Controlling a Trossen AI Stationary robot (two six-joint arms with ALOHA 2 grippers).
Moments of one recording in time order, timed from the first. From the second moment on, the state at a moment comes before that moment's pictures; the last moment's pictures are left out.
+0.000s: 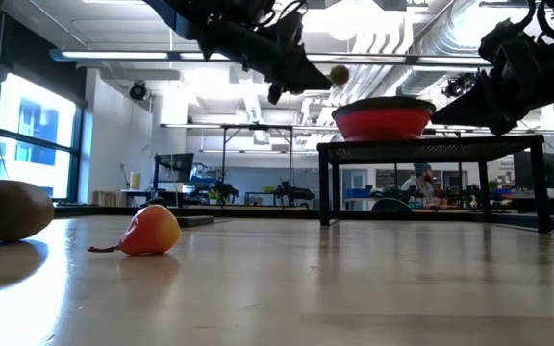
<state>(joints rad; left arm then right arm) 0.36 1.72 1.36 0.02 0.28 -0.06 0.25 0.57 0.14 0.11 0.66 0.29</state>
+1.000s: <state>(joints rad) 0.43 1.73 1.50 -0.04 0.37 0.02 0.25 0.57 0.14 0.11 0.78 0.32</state>
